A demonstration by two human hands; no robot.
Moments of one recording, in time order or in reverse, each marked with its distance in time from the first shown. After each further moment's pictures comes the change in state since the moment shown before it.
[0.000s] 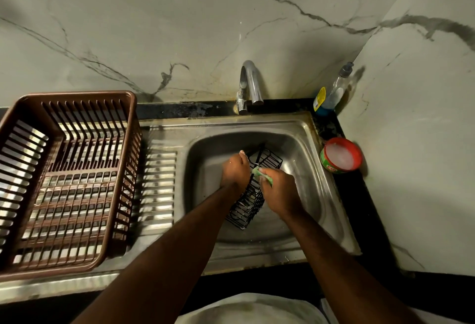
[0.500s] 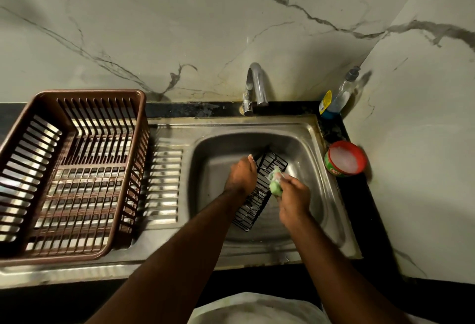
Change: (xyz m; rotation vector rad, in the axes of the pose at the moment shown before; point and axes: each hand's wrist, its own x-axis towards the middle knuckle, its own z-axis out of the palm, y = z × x) left_hand -0.012 -0.002 0.003 0.150 -0.033 0.053; right_hand -0.005 0.010 0.010 1.017 0.301 0.775
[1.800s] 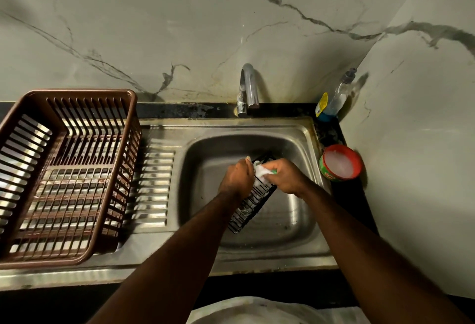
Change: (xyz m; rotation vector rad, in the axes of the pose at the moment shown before) left_hand -0.002 0.009 0.010 0.067 0.042 0.042; right_hand 0.063 -0.062 -0.001 -0.932 -0.836 -0.370
